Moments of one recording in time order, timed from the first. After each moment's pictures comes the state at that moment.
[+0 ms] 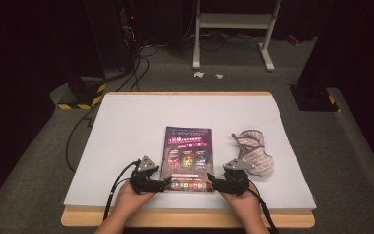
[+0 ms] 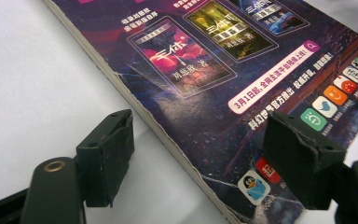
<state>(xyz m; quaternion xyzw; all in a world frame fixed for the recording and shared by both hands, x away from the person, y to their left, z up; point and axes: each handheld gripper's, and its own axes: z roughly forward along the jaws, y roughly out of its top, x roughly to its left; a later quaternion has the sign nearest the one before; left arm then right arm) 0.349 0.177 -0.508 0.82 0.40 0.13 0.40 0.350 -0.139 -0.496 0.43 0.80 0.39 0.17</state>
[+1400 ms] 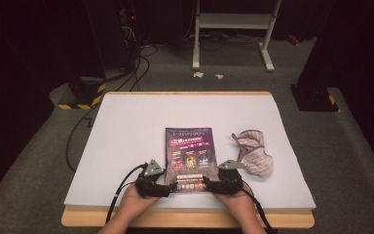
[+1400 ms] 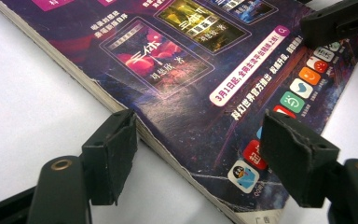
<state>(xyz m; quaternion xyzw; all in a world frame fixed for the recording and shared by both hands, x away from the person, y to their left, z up) 0.340 0.160 -0.509 0.83 0.37 0.12 0.40 0.353 -0.126 -0.507 0.44 0.80 0.37 0.14</state>
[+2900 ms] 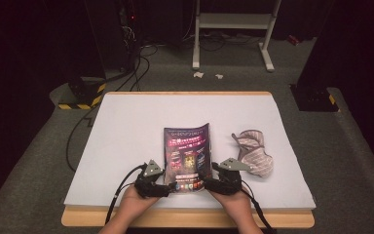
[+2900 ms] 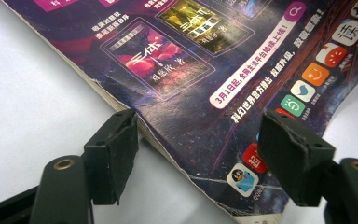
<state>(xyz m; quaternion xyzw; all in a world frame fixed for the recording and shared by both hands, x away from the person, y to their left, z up) 0.338 0.161 -0.509 0.83 0.38 0.13 0.40 0.338 -0.116 -0.478 0.42 0.76 0.47 0.14</state>
